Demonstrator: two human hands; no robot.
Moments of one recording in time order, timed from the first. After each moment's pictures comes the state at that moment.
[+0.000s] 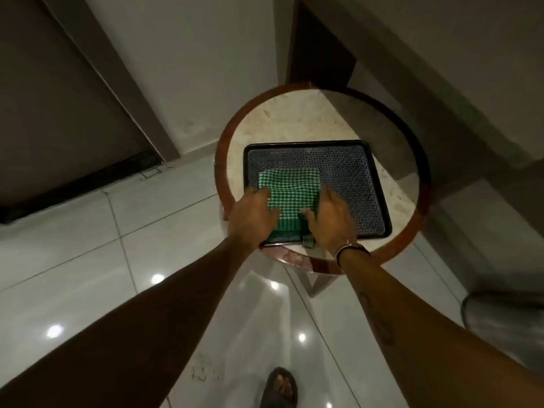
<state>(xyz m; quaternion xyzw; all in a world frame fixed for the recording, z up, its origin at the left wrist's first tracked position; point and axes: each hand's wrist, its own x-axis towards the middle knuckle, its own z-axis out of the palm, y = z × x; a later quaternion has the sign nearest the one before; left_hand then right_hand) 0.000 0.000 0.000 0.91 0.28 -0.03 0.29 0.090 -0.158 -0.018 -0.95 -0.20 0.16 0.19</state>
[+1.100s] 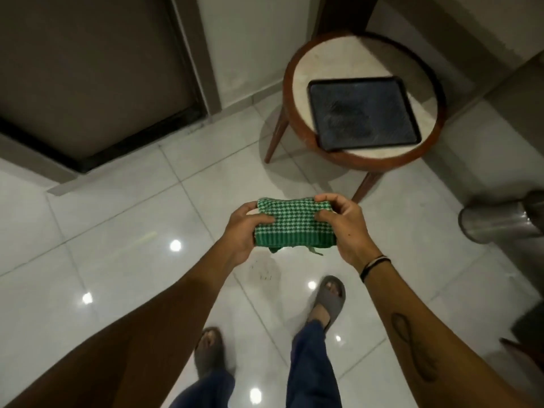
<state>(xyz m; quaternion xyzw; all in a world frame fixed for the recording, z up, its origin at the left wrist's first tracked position) -0.405 0.082 0.080 0.43 0.44 -0.09 0.78 -0.308 -0.120 0.106 -0.71 0.08 0.29 0.63</state>
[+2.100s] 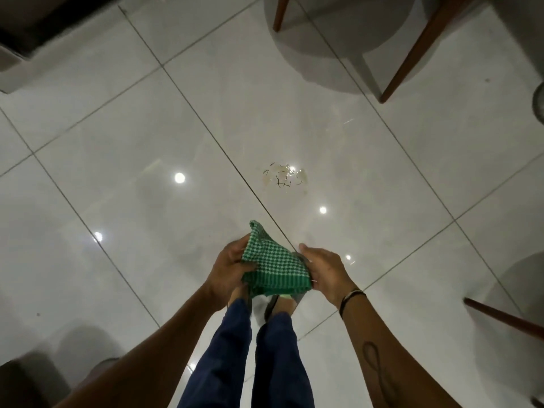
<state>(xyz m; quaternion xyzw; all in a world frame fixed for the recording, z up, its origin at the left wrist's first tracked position) -0.736 0.025 -0.162 0.55 0.34 -0.23 0.73 -0.641 -0.193 -0.181 -0.62 0.37 0.47 0.51</state>
